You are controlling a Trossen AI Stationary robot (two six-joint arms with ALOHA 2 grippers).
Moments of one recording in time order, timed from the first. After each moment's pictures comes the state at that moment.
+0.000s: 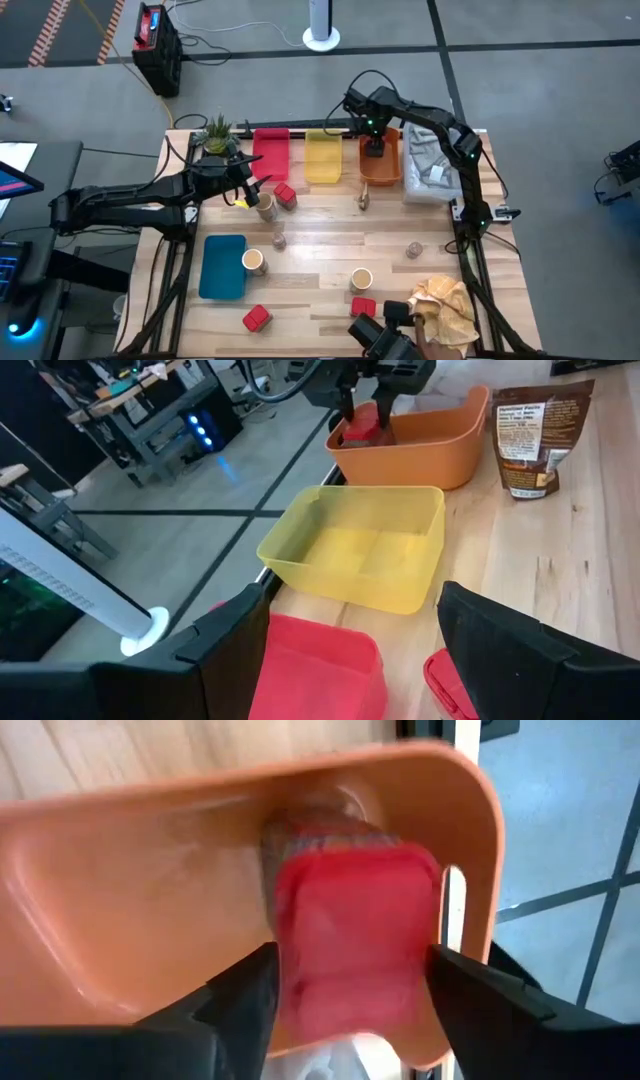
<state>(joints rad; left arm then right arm) 0.31 0.83 0.52 0.03 -0.32 0.30 -0.71 2.10 1.81 -1.24 0.27 -0.55</state>
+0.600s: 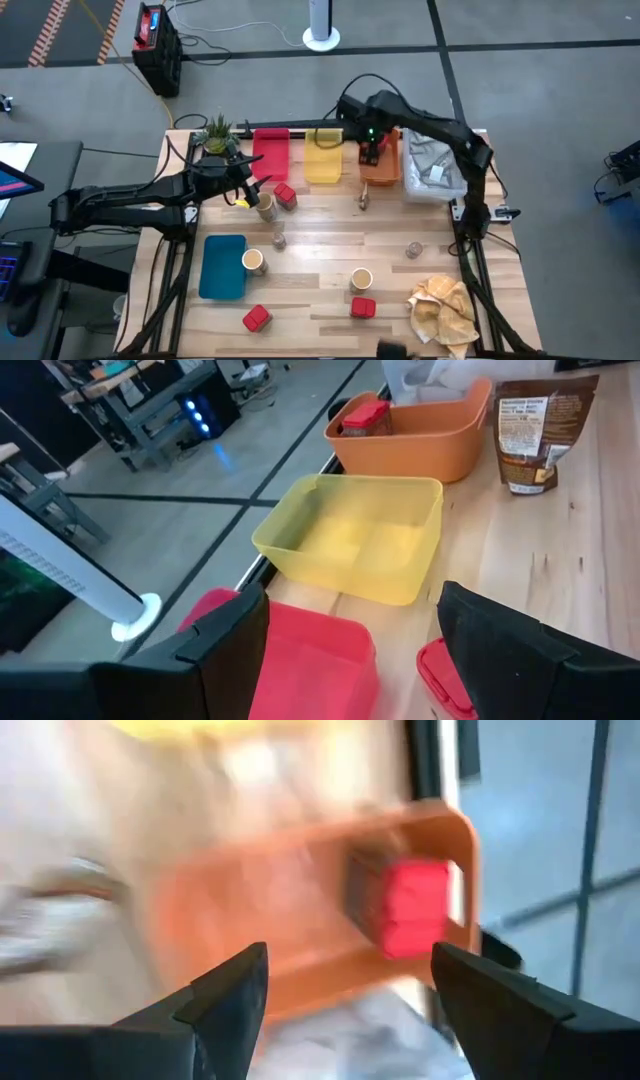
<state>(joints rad) 0.31 0.83 0.52 0.01 -0.32 0.25 -0.46 1.92 1.90 -1.39 0.25 -0.30</state>
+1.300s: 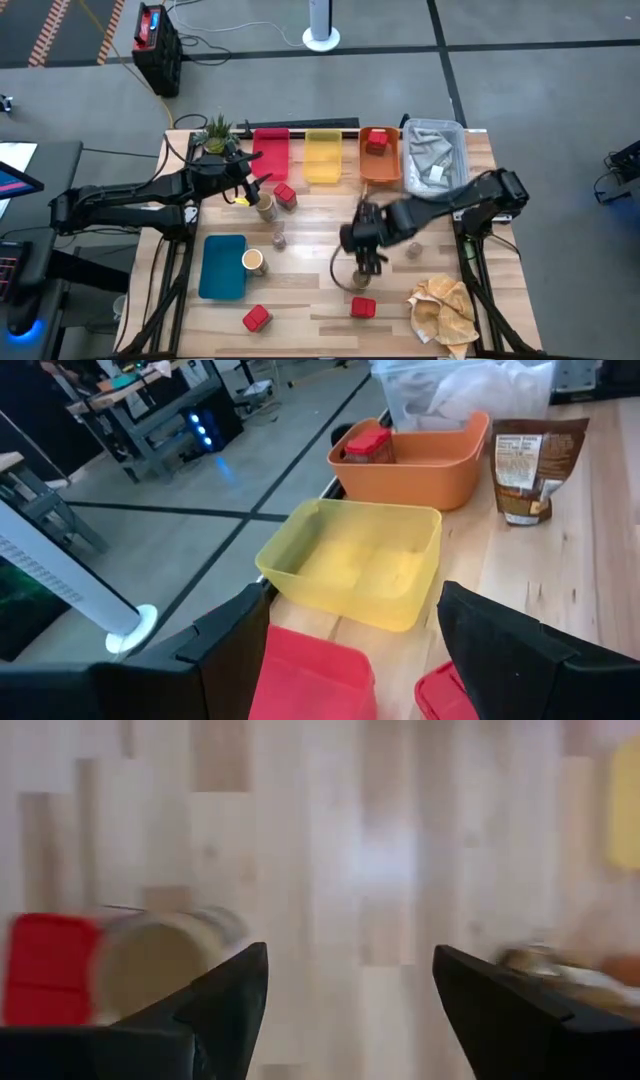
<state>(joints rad) 0.30 0.83 0.55 0.02 -0.32 0.24 0.31 1.72 1.57 -1.09 0.16 0.30</state>
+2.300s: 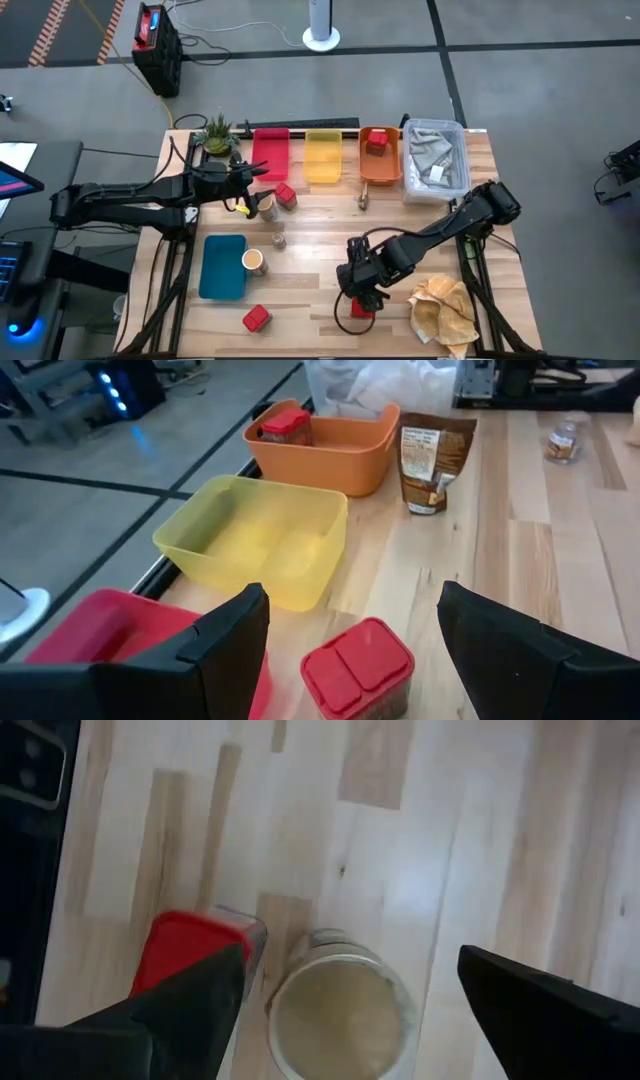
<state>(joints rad) 0.21 0.83 0.55 -0.07 -0.21 0.07 0.47 1.83 1.57 -0.95 0.12 0.25</state>
